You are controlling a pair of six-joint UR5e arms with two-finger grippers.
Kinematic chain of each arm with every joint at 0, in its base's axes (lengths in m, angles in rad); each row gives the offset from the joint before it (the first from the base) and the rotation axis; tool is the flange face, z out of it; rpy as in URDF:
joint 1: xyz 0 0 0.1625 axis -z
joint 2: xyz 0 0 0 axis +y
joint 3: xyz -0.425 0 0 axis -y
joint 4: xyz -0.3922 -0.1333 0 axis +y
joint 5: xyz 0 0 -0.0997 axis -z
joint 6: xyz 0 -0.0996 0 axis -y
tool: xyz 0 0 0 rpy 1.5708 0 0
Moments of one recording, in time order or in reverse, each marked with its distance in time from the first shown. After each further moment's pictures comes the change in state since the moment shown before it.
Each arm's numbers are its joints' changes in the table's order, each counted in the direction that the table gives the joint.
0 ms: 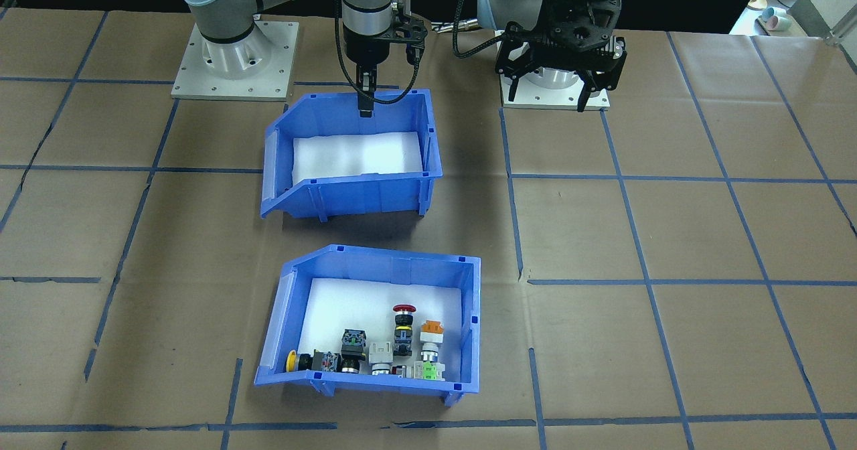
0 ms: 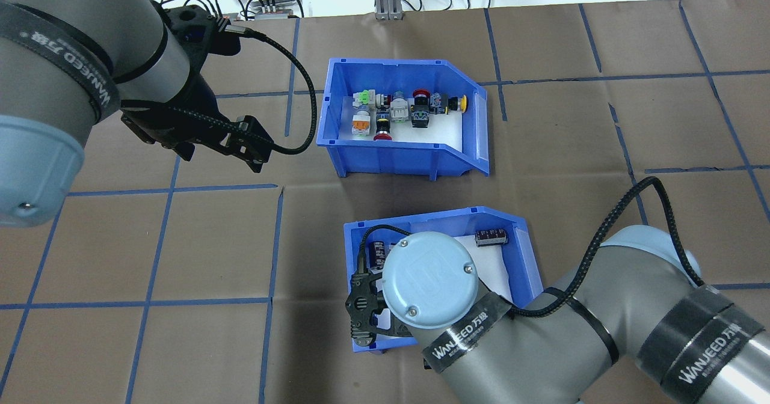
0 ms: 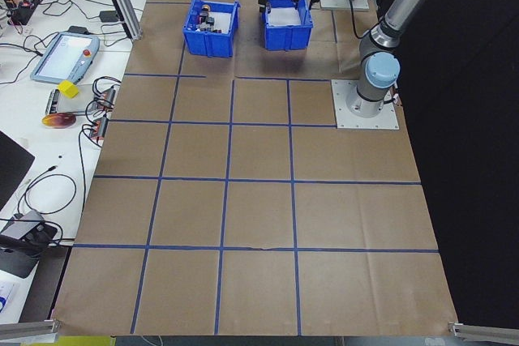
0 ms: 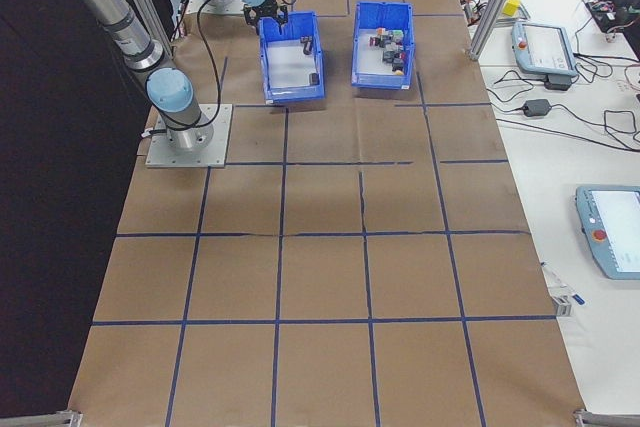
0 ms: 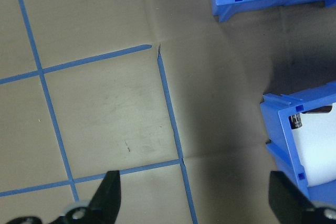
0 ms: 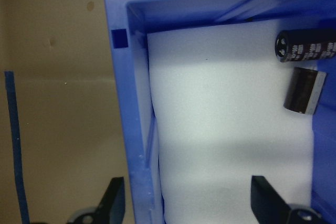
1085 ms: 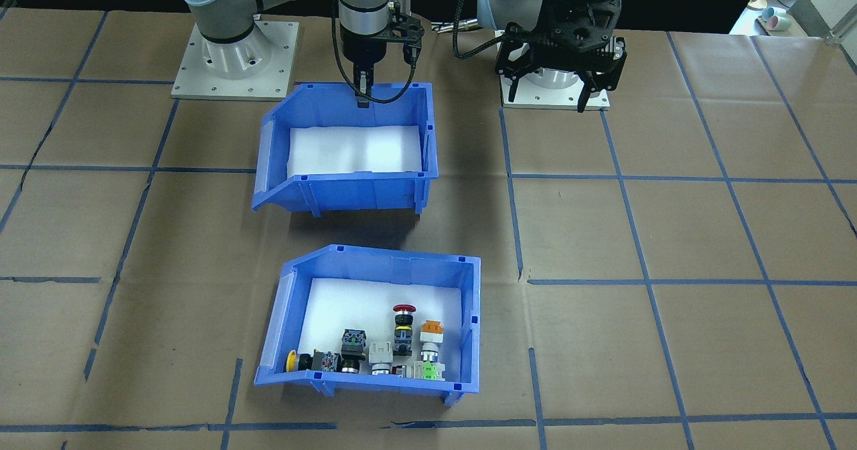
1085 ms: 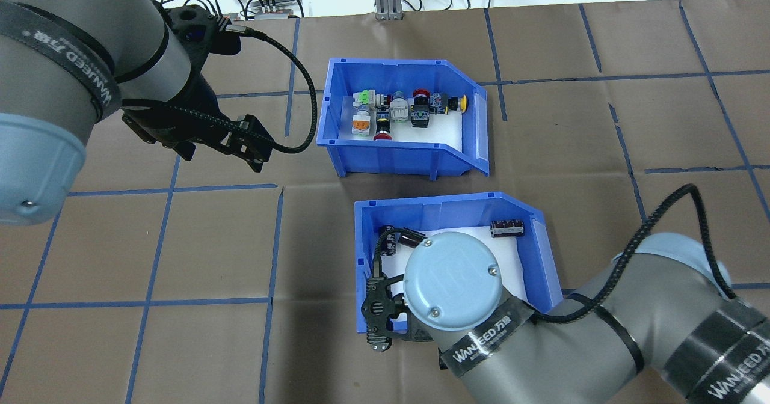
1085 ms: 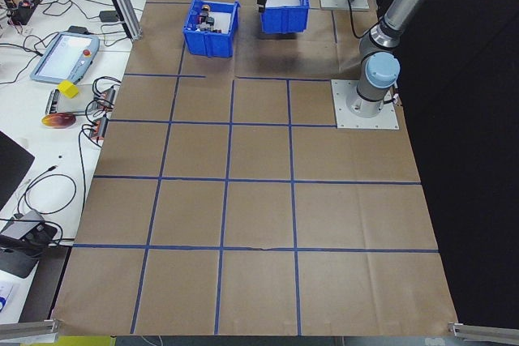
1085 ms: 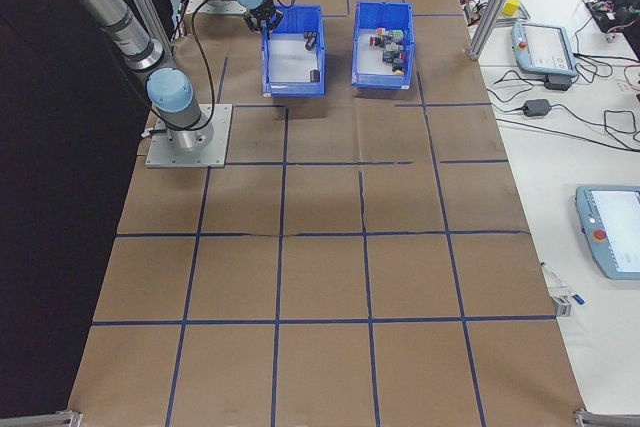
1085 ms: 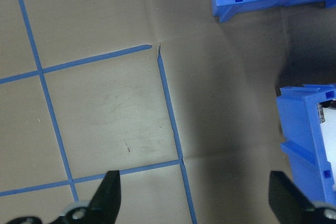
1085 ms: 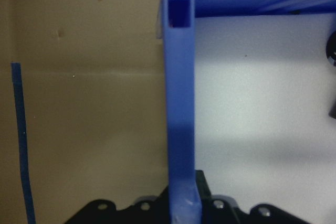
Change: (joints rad) left arm 0.000 0.002 0.000 -0.001 0.001 -0.004; right arm -0.005 0.001 0.047 0.029 0.003 -0.008
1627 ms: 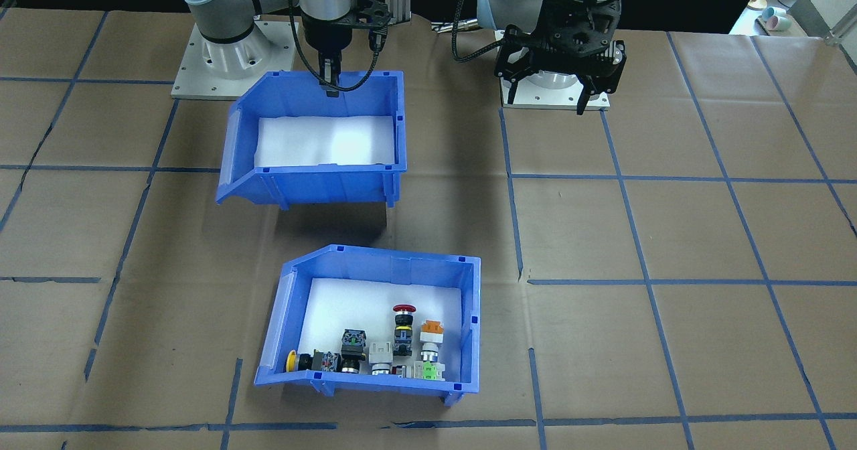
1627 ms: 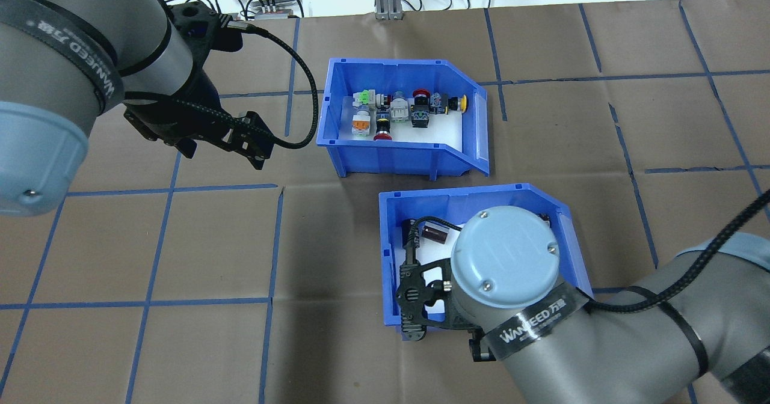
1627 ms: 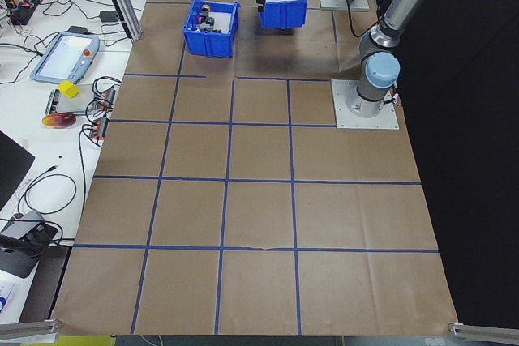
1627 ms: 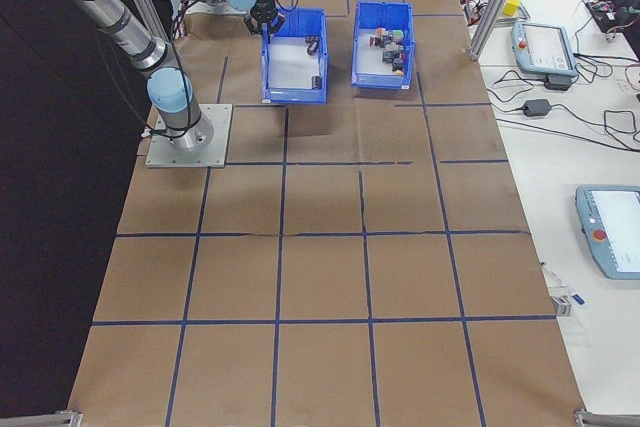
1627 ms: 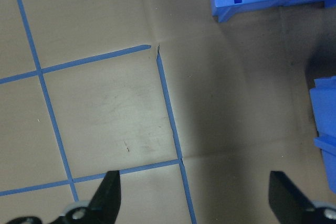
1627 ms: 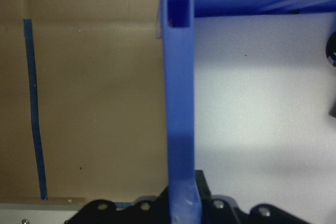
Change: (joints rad) left arm 0.001 0.010 0.008 0.005 -0.002 -0.003; right arm 0.114 0.121 0.002 -0.126 0.011 -0.108
